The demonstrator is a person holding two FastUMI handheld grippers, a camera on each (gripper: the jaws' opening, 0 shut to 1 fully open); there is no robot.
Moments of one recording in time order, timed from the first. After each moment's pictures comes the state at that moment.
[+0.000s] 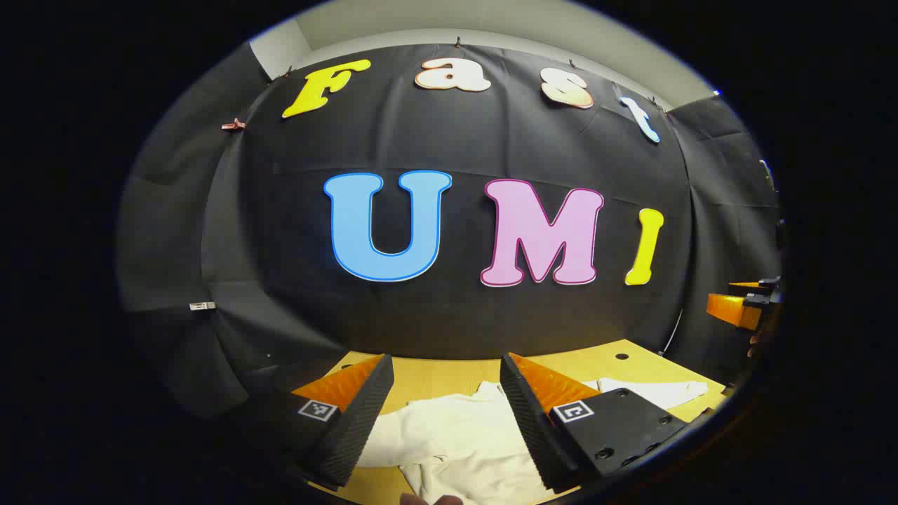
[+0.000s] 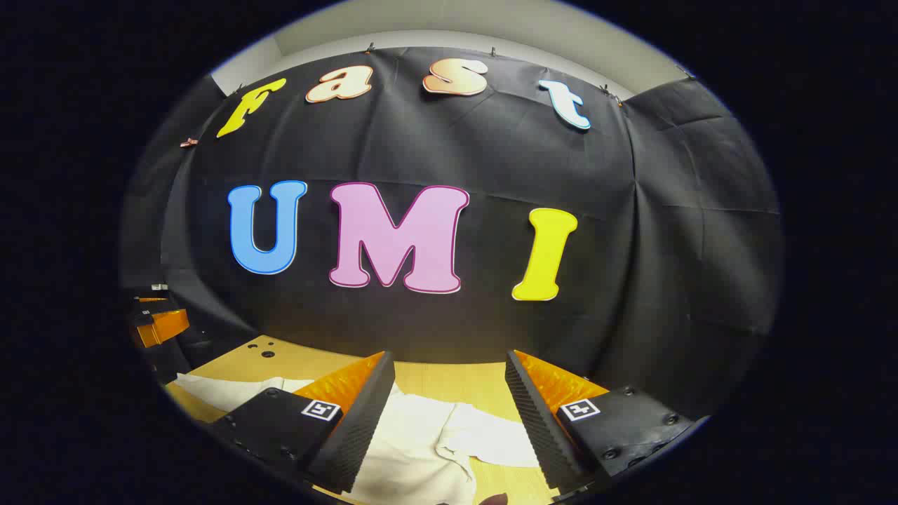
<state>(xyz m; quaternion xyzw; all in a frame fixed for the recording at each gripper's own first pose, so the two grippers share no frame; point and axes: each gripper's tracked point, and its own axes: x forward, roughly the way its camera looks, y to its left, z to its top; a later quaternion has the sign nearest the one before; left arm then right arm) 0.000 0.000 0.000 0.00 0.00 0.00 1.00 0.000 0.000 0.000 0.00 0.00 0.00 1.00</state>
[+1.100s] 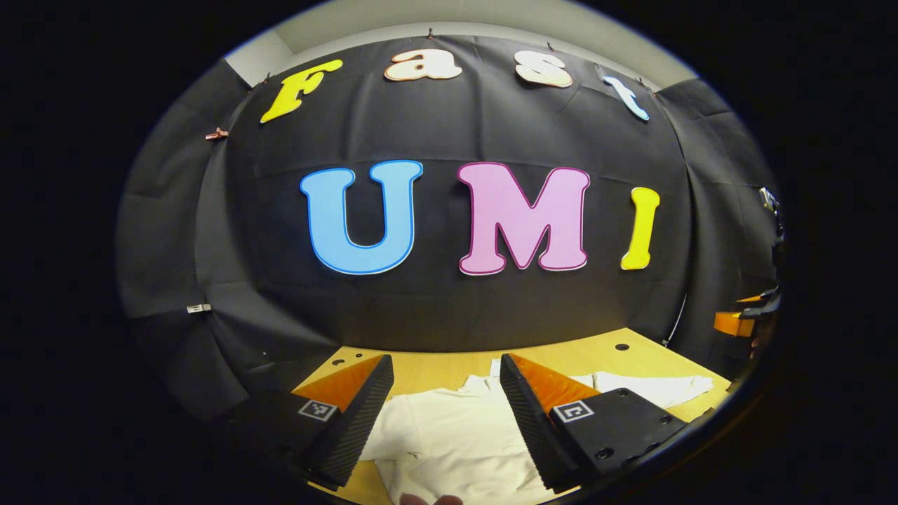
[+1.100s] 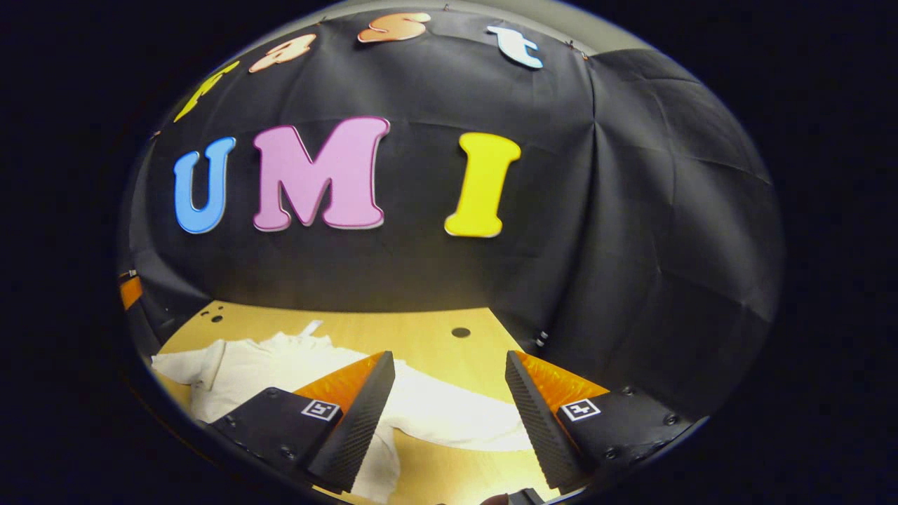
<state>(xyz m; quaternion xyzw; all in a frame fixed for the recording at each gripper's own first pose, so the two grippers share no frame) 0.017 -0.066 -0.021 0.04 0.03 0.02 1.00 0.028 -0.140 -0.112 0.02 0.14 -0.08 0.99</state>
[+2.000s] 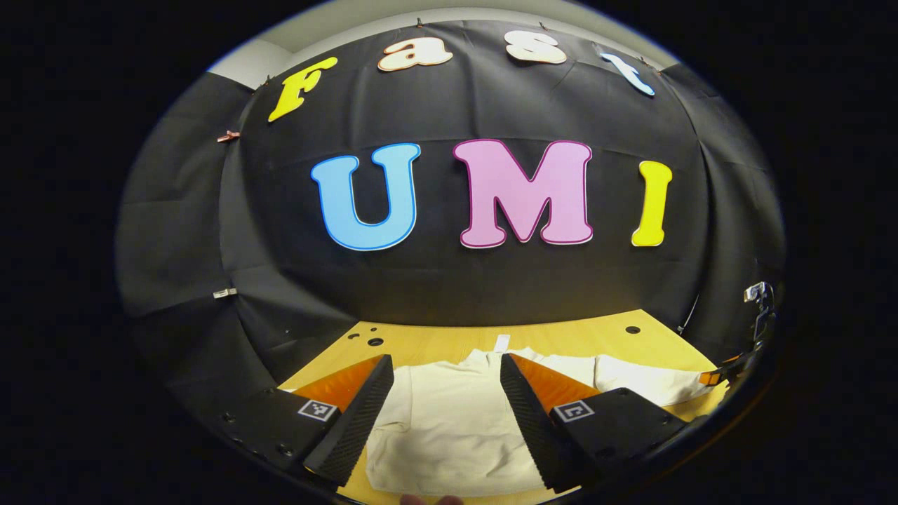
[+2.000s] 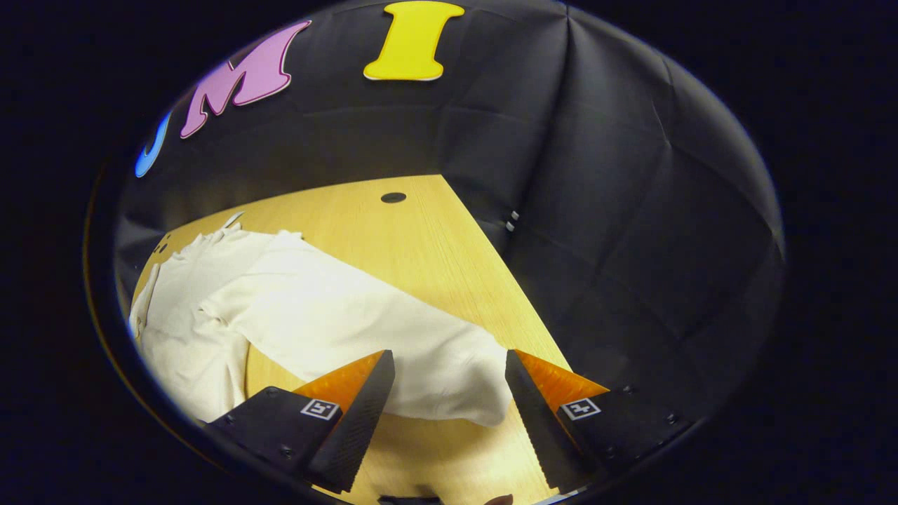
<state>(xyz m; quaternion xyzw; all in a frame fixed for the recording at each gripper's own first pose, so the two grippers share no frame) -0.018 -0.116 -0.047 0.05 0.08 0.09 0.99 0.042 -0.265 -0.345 0.03 0.35 -0.09 0.93</state>
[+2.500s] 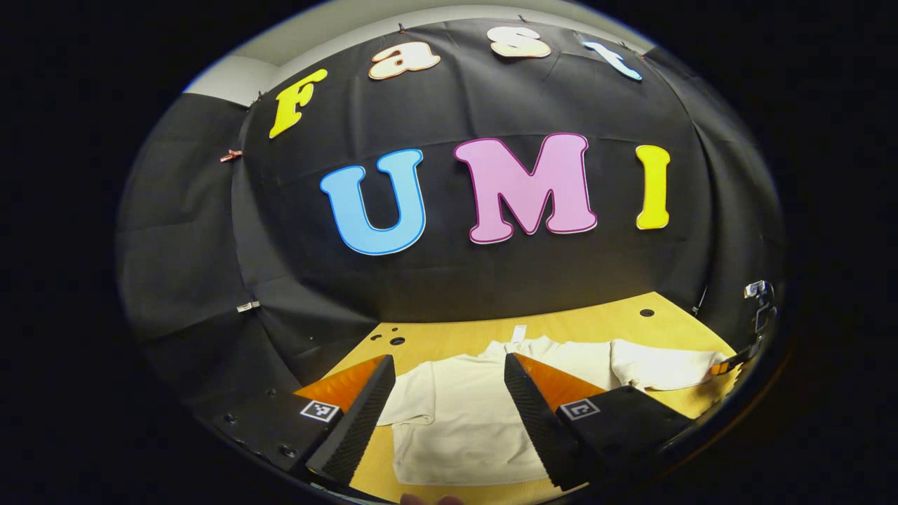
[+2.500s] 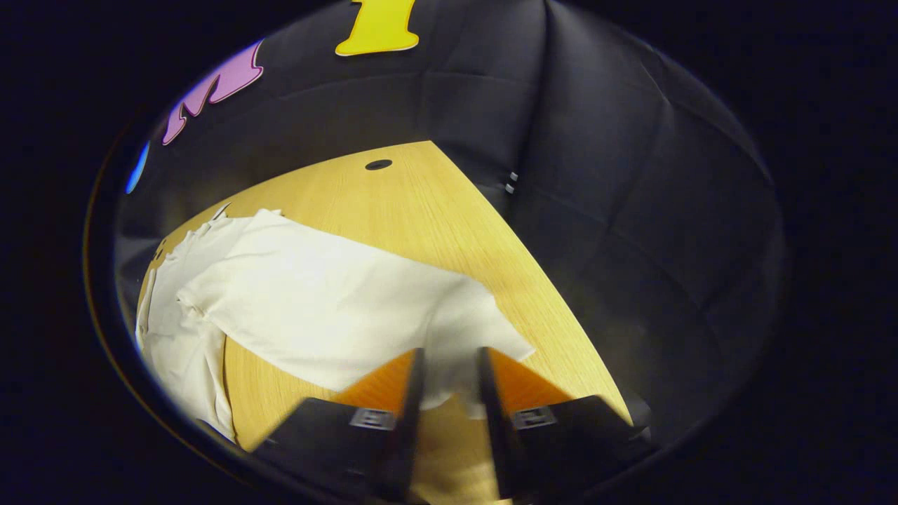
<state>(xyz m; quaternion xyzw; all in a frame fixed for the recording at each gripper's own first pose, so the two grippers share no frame) -0.038 -0.106 -0.042 0.08 0.09 0.11 0.99 0.042 -0.271 -0.384 0.09 0.38 -0.10 0.91</state>
